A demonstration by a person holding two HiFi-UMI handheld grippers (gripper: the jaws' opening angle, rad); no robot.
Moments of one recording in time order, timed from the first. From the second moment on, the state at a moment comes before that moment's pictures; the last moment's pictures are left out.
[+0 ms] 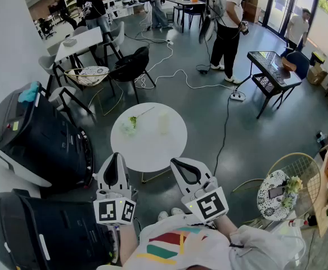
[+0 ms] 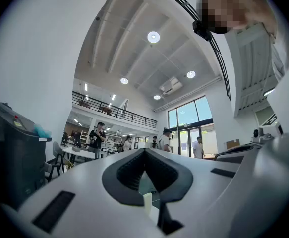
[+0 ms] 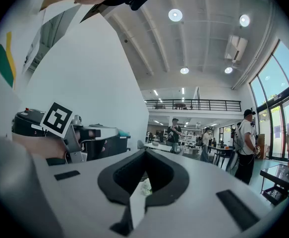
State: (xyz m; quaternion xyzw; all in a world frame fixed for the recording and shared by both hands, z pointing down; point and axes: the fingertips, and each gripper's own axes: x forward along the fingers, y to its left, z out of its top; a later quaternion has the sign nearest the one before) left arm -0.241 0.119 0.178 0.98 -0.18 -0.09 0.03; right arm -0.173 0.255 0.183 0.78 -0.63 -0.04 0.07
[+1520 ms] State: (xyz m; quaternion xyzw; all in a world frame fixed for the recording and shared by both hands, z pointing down) left arm -0.189 0.172 0.194 0.98 -0.20 -0.06 -0.02; right arm -0.108 0.302 0.216 0.77 -0.64 -0.02 0.06
